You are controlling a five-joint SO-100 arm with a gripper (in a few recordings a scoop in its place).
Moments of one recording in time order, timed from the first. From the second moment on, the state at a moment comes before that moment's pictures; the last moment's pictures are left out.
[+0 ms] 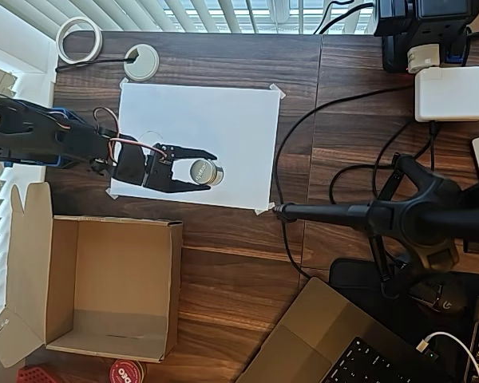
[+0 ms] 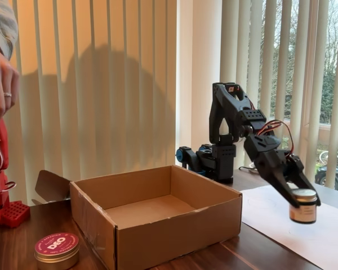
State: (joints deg) arm 11.5 94.1 132.7 1.3 -102.7
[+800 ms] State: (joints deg) arm 8.2 90.4 134.2 0.8 -102.2
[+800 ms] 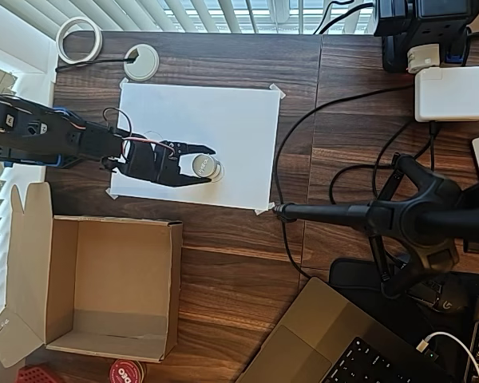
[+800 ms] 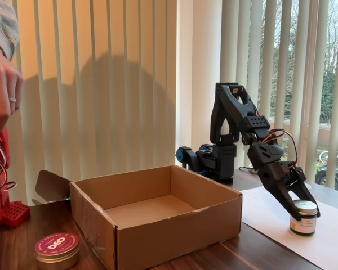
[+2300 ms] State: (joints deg) arm 9.6 88.8 132.7 -4.3 -100.3
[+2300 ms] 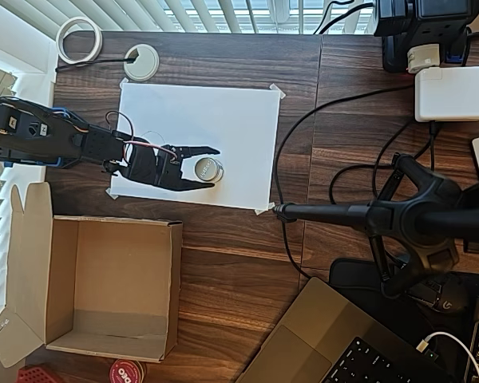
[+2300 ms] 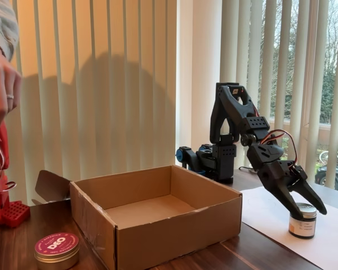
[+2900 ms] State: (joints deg) arm 1.8 140.4 158.5 2.5 -56.2
